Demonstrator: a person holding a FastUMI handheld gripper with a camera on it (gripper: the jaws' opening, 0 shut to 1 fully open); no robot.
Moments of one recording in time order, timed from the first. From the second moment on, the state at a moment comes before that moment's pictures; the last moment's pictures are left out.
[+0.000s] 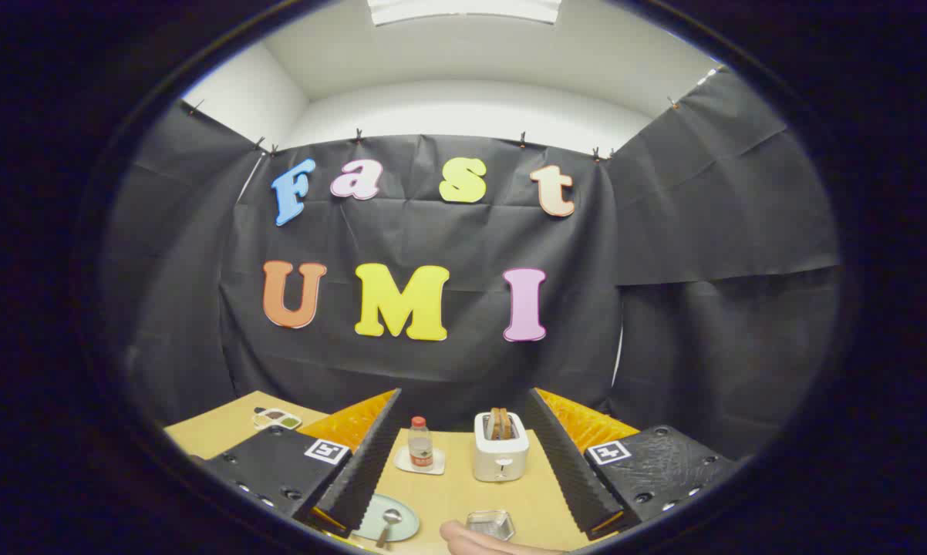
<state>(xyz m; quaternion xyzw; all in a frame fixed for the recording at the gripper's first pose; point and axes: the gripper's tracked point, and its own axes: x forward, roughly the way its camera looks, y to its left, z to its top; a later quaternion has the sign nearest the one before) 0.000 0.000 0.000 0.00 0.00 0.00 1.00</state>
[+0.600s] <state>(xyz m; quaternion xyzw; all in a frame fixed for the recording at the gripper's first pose) -0.001 0.041 0.017 0.01 0.02 0.00 1.00</state>
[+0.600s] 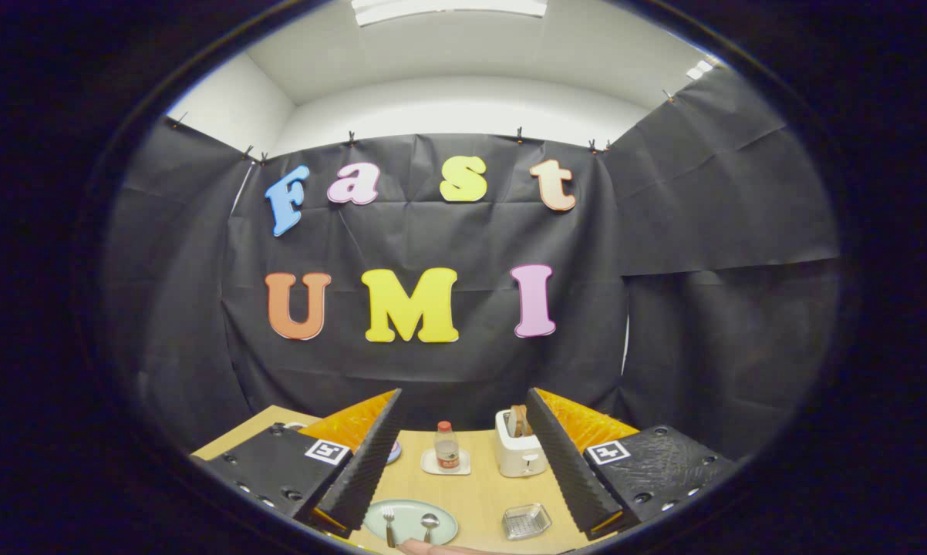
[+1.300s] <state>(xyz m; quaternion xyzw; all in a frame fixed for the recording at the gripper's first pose) 0.015 0.047 -0.039 -0.01 0.07 0.01 1.00</state>
